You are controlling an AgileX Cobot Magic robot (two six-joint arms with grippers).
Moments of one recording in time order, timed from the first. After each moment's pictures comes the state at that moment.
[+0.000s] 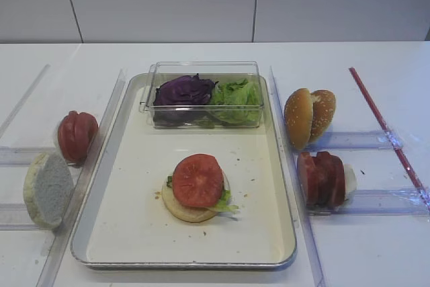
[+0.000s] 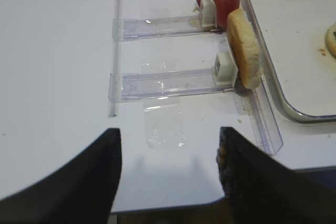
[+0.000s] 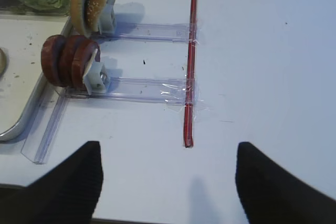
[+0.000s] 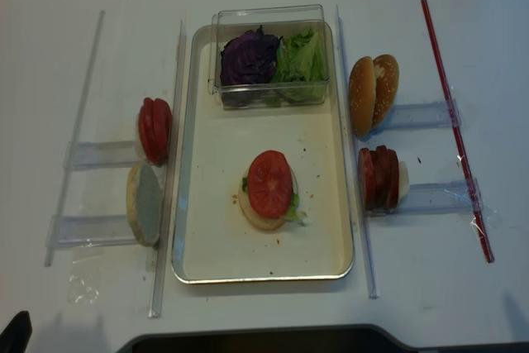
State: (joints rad) left arm -0.02 -0.02 -0.49 0.04 1.18 -0.05; right arm 0.06 -0.02 -0.46 0.08 1.13 -0.04
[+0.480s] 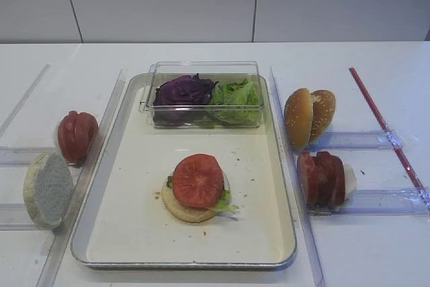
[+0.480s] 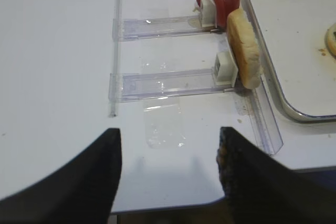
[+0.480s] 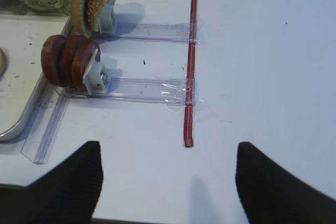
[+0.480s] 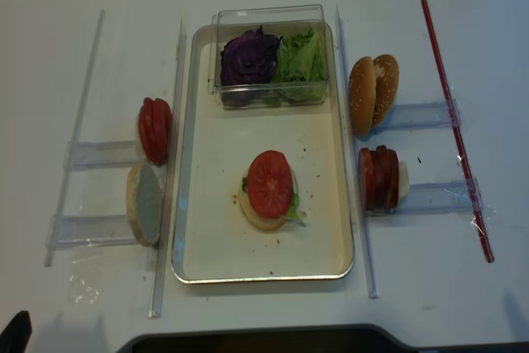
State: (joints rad) left arm -0.02 -0.02 -0.49 0.04 1.18 -0.05; right arm 0.06 -0.02 -0.46 0.08 1.13 -0.04
